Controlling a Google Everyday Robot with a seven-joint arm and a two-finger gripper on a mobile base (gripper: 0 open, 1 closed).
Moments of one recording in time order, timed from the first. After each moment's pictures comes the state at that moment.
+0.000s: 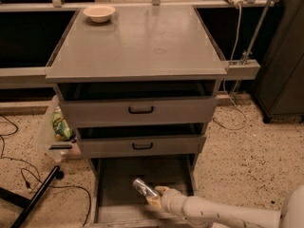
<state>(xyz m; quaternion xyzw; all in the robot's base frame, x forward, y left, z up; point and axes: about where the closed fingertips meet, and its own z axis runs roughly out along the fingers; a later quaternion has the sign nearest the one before) 0.516 -0.027 0.282 -0.34 0.83 0.18 0.40</state>
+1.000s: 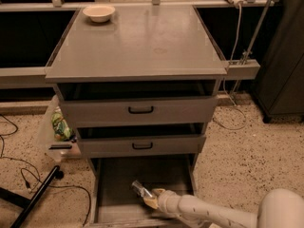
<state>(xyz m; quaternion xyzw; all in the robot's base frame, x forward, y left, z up) 0.537 -0.015 0.197 -0.30 0.85 0.22 0.38</state>
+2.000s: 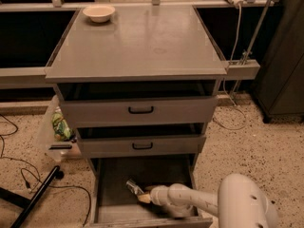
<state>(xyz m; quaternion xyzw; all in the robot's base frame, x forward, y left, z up) 0.581 0.020 0.119 -0.30 0.86 0.25 0.32</state>
